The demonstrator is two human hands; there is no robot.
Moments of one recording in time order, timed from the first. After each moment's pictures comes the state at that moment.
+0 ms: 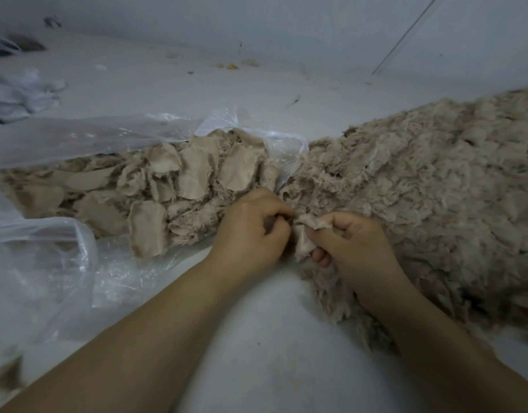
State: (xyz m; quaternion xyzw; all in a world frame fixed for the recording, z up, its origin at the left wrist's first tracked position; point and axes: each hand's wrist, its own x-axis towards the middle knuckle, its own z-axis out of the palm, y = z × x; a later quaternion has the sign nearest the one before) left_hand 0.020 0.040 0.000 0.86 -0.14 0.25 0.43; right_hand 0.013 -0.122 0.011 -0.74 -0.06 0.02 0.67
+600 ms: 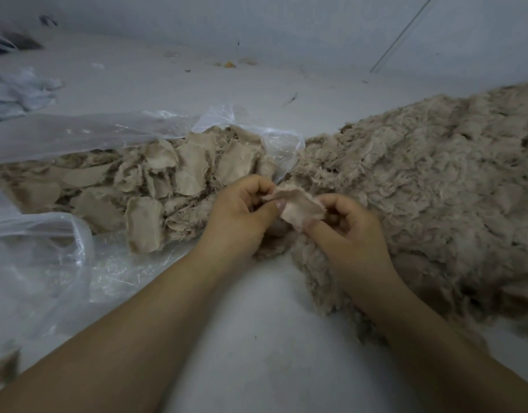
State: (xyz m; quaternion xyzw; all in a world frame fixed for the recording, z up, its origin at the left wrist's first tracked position) left_hand 0.013 0.036 0.016 0.69 -0.05 0.10 0.71; right_hand 0.001 -0.116 0.023 -0.76 -0.09 -0.09 0.63
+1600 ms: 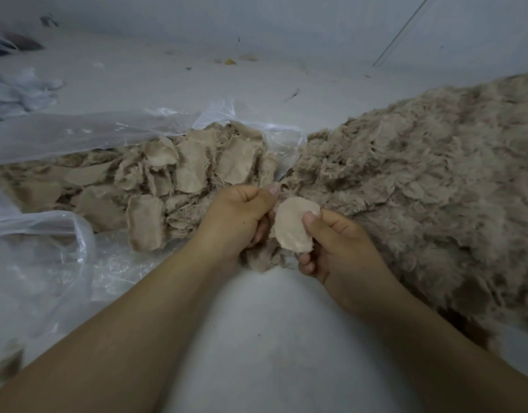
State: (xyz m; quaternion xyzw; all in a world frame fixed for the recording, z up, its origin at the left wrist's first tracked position) left_hand 0.018 0.045 0.009 0.68 0.01 0.02 0.73; right_hand 0.003 -0.108 0.001 -0.56 -0.02 0.16 0.81
